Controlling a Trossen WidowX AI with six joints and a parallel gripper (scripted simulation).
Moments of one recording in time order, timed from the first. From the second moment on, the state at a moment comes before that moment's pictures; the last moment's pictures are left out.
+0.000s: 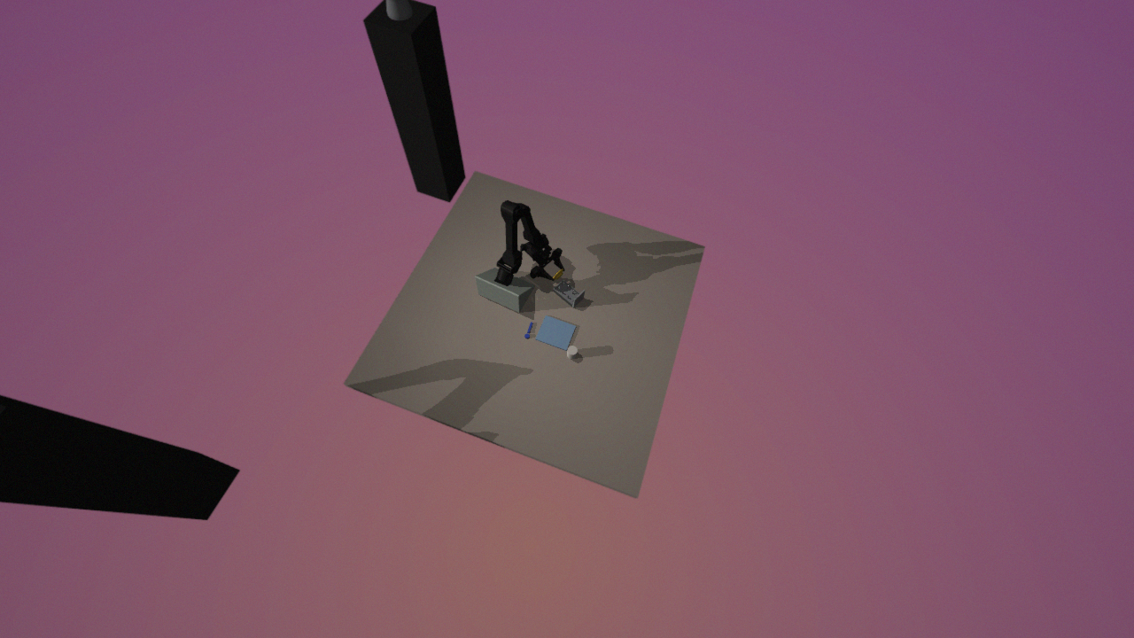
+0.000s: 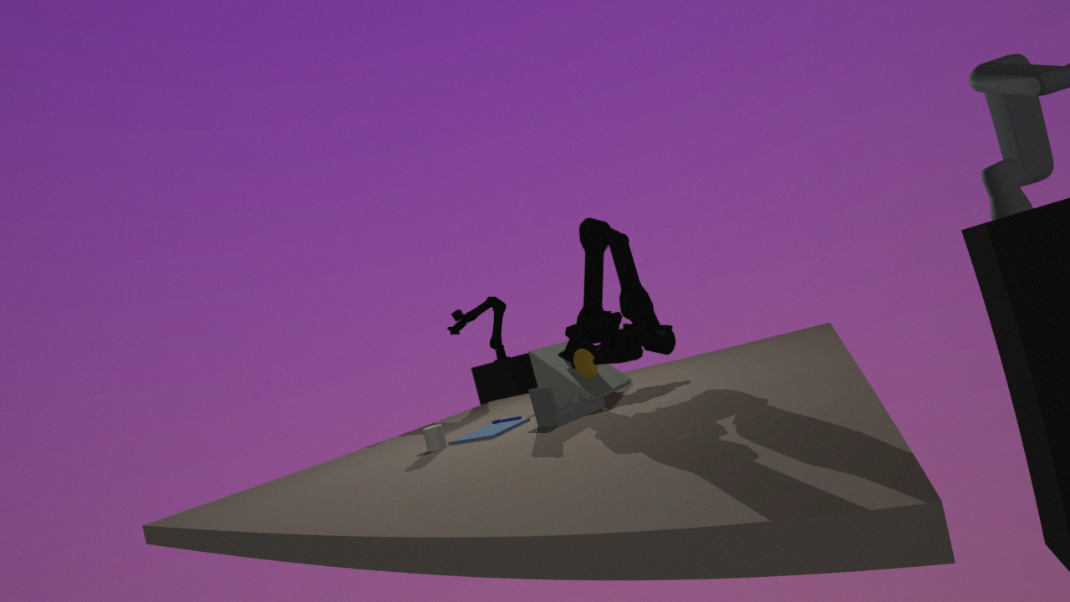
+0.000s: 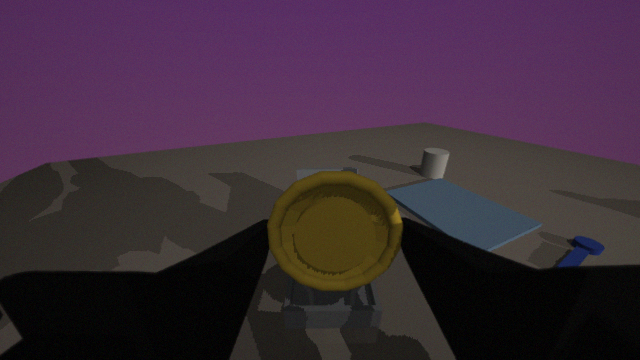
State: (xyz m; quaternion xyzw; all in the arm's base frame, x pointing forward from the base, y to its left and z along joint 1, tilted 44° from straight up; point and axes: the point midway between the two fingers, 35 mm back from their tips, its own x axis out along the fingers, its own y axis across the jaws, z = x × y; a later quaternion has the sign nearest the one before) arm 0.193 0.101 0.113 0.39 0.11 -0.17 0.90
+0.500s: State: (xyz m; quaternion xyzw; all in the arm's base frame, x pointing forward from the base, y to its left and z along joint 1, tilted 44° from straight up) arm 0.202 0.112 0.103 0.40 0.10 -0.16 0.90
